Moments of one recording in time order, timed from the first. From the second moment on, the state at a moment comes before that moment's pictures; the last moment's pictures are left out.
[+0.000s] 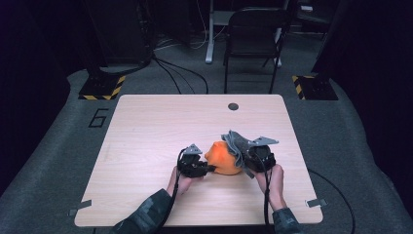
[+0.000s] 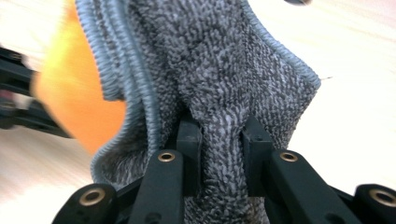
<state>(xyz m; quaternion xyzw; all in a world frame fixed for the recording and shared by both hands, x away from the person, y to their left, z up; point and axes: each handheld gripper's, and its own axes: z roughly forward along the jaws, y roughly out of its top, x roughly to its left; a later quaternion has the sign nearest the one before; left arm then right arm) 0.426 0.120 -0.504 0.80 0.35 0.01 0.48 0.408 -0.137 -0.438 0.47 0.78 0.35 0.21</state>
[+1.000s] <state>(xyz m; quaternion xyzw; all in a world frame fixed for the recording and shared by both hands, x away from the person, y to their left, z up) 0.426 0.120 -0.505 0.80 0.35 0.01 0.48 0.383 -0.109 -0.390 0.41 0.78 0.42 0.21</state>
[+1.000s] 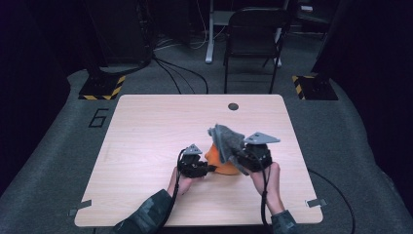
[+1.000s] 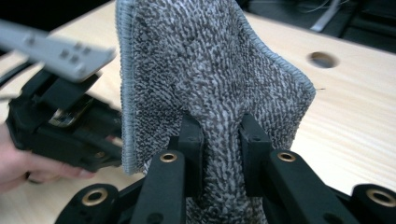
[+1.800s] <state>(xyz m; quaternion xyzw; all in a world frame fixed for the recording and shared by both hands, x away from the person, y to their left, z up) 0.426 0.120 -0.507 0.80 0.36 0.01 0.48 0.424 -0.168 -0.468 0.52 0.78 0.31 0.17</state>
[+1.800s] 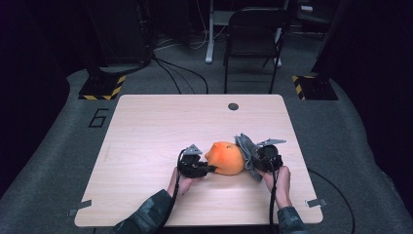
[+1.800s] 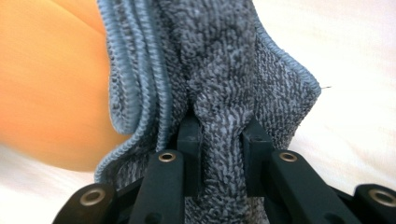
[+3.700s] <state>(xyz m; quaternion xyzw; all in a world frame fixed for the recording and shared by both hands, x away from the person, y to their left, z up) 0.436 0.131 -0.512 0.85 0.26 0.13 0.44 0.415 -0.129 -0.443 0.47 0.80 0.33 0.19</state>
